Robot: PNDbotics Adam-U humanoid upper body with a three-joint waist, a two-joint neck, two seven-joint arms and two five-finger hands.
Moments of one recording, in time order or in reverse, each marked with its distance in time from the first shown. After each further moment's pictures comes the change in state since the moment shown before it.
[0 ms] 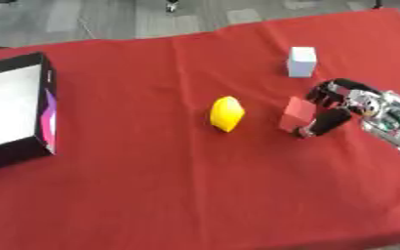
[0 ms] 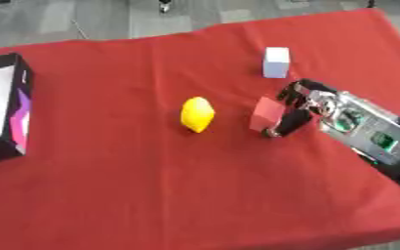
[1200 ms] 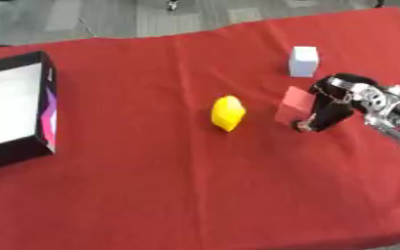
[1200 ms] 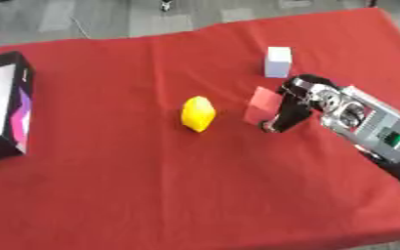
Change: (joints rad) left arm 0.000 0.000 0.000 0.000 0.000 0.000 0.000; right arm 0.005 0.004 -0.076 -0.140 -0.189 0.015 -0.110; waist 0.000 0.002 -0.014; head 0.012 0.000
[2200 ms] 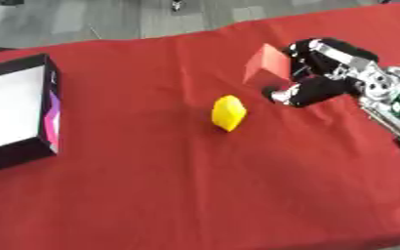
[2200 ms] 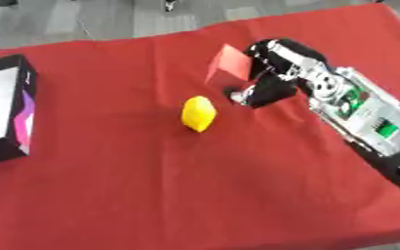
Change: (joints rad) left arm -0.128 0.102 -0.055 -0.070 -0.034 0.049 -0.055; right arm -0.098 0.186 0.010 -0.064 0.004 -0.204 -0.012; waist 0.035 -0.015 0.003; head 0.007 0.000
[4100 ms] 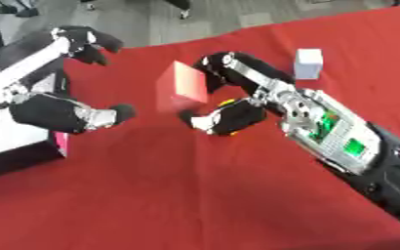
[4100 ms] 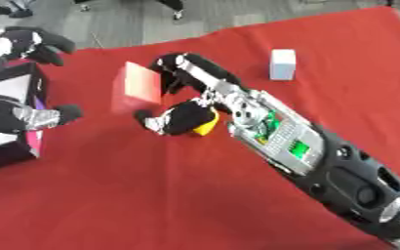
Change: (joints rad) left arm -0.530 0.175 -0.414 -0.132 -0.433 0.349 -0.567; right arm -0.146 0.213 0.177 -0.002 0.154 -0.097 0.030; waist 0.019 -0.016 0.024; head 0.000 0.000
